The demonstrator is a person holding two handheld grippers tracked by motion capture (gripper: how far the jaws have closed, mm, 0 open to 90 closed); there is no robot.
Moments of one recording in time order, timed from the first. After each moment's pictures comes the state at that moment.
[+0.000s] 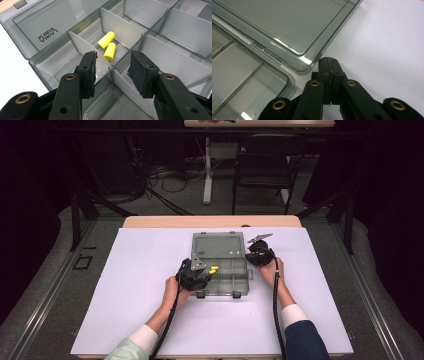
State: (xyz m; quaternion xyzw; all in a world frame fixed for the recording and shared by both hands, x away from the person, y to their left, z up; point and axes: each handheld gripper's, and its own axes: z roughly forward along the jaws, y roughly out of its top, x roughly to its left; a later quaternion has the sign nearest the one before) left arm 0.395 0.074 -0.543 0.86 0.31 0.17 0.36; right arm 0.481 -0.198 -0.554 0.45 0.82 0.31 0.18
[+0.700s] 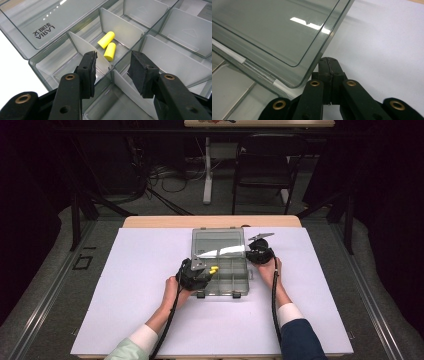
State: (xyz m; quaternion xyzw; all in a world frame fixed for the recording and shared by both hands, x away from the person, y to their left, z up) left arm 0.395 0.073 -0.544 0.86 0.31 0.17 0.36; right arm 0.488 -0.197 -0.557 0.48 0.79 0.34 0.19
